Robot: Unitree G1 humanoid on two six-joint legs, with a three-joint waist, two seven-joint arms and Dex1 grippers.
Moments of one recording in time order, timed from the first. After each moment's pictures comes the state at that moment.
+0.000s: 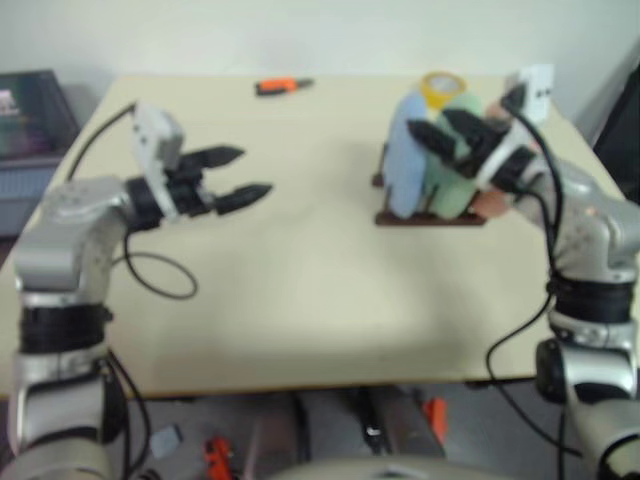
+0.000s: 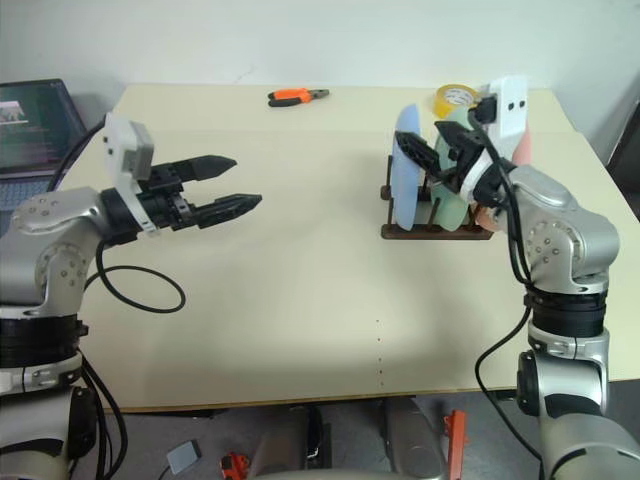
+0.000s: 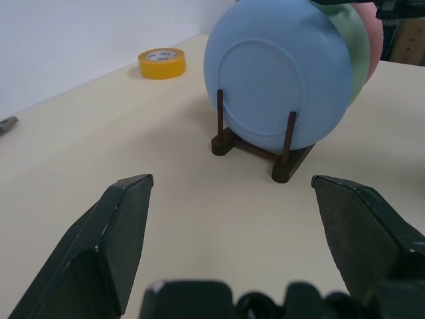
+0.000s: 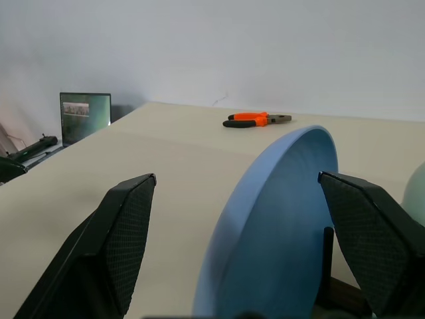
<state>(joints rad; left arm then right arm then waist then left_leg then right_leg) -0.60 0.78 0.14 -0.03 -0.52 0.58 -0.97 -0.75 -0.49 -0.15 -0.13 0.68 0.82 0.38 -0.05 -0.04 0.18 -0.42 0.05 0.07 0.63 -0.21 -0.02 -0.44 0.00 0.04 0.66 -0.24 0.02</state>
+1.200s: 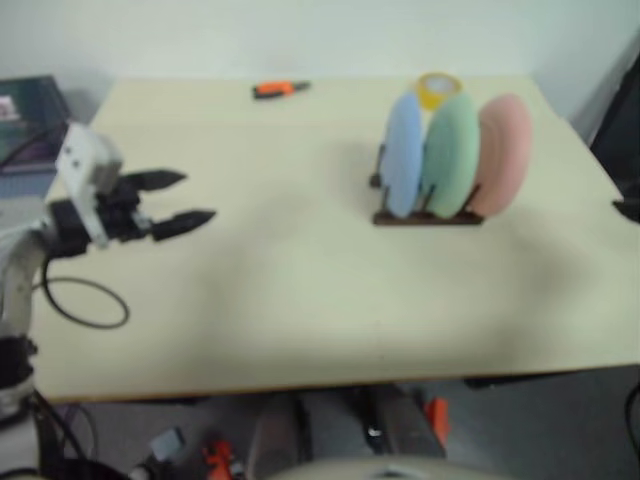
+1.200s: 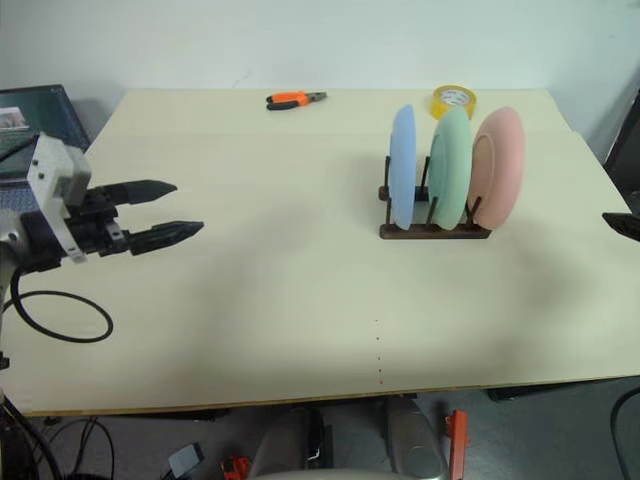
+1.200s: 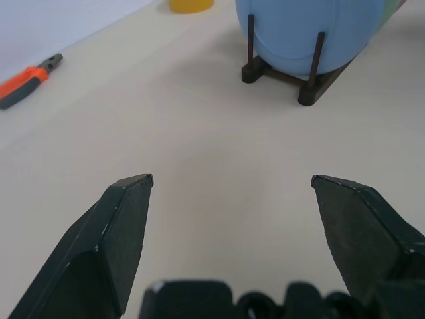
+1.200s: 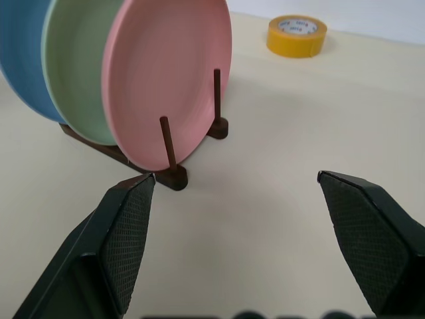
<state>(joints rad) -0.36 1.00 0.31 -0.08 -0.52 0.60 -1.07 -0.59 -1.16 -0.34 0.89 0.41 0.22 1.38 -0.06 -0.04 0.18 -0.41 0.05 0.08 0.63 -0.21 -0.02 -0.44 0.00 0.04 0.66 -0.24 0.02</state>
